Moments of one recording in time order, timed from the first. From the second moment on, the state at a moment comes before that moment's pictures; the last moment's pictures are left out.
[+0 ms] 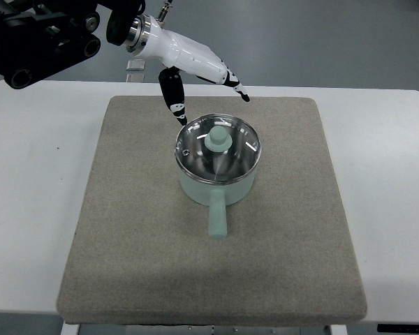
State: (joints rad) left arm -1.64 0.40 0.09 -0.95 1.54 -0.43 -0.61; right arm 0.03 0.00 -0.07 0.16 0.02 -0.05 0.10
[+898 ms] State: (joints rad) left arm -1.64 0.36 0.09 -0.96 1.53 -0.51 -0.61; right arm 0.03 0.00 -0.07 0.16 0.02 -0.05 0.10
